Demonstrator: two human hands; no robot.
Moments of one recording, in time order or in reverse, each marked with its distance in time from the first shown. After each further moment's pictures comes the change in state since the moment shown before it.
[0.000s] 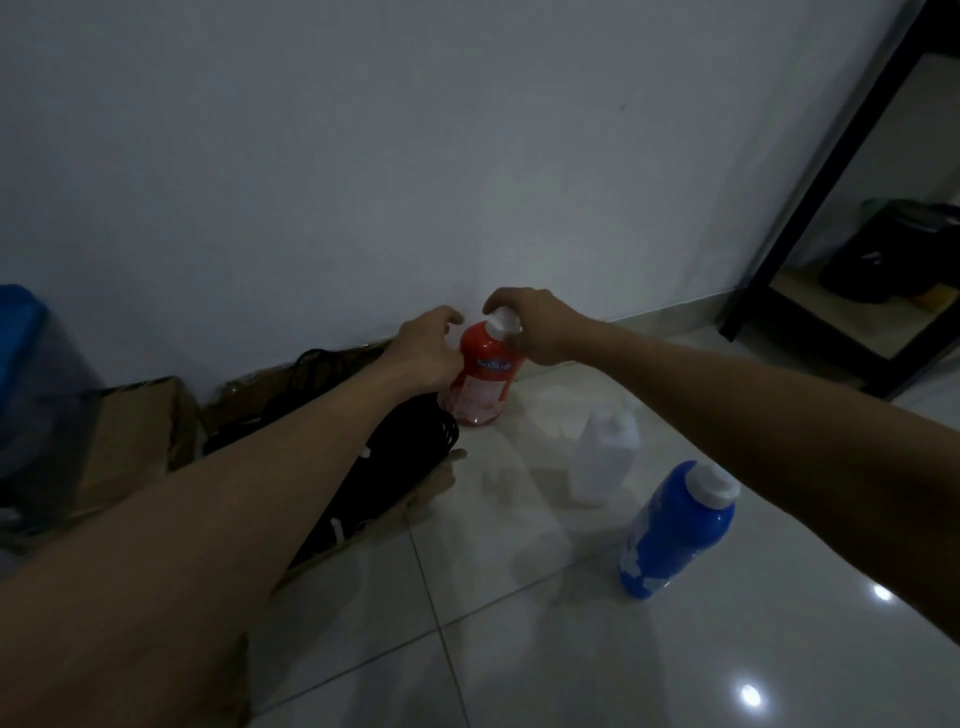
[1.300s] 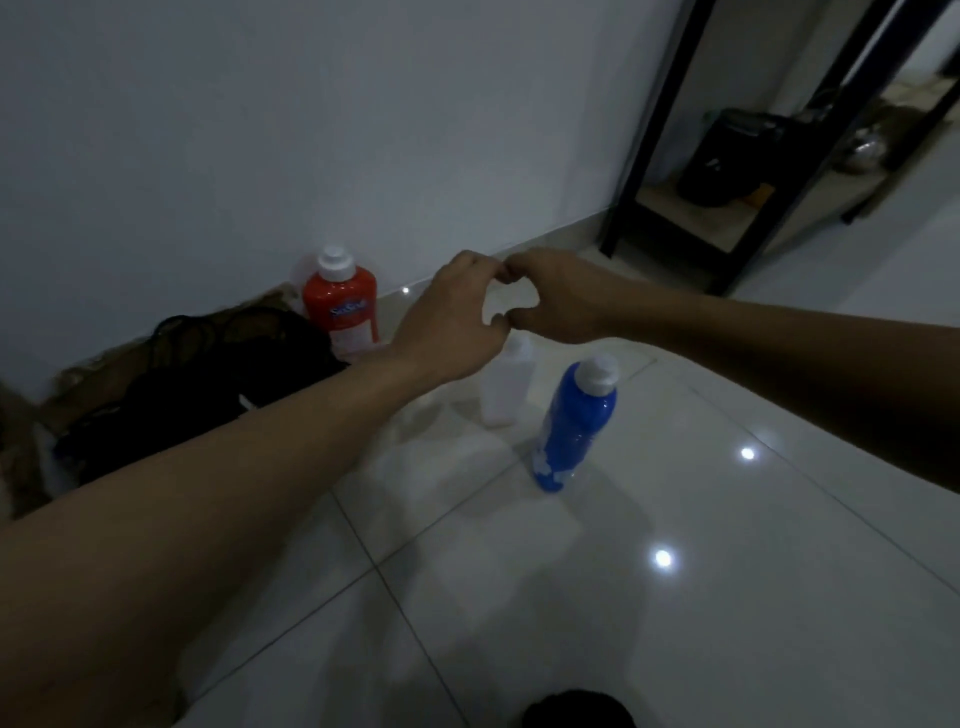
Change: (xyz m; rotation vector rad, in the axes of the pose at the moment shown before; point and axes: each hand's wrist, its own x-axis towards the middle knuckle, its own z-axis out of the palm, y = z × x) left_hand -0.056 0.084 0.085 -0.006 -0.031 0.631; right_hand -0.161 0.018 -0.042 -0.129 0.020 0.231
